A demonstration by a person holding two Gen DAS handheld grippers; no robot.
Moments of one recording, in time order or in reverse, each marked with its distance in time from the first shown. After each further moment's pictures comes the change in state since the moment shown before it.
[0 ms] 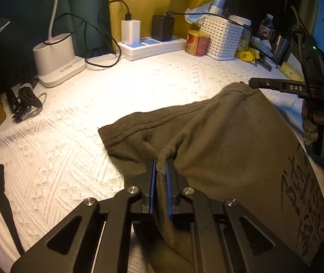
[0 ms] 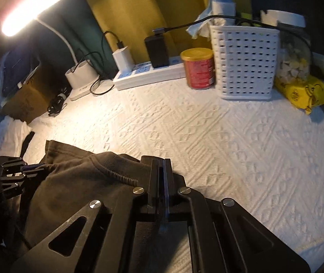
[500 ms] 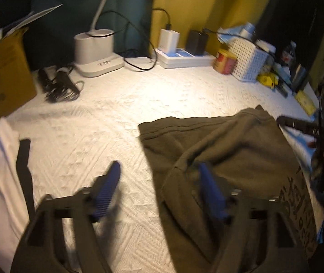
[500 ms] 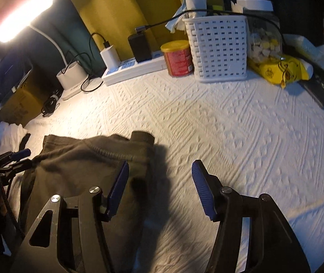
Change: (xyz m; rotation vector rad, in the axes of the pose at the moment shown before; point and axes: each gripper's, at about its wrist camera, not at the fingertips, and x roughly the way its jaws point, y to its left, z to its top) left arm -0.030 0.027 -0.011 -0.186 -0.042 0.058; right arm -0.024 -0.004 -0.029 0.080 0.013 -0.042
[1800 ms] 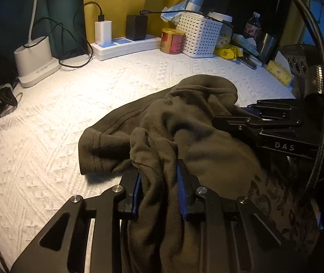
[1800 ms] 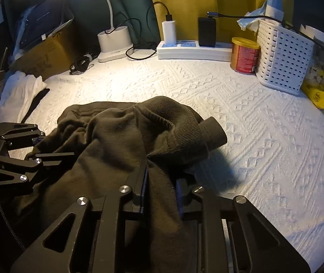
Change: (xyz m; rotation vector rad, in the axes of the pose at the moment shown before) left arm 0.030 -0.081 -0.009 0.179 0.035 -0.123; right arm 0.030 0.079 -0.022 -0.256 0.046 0.042
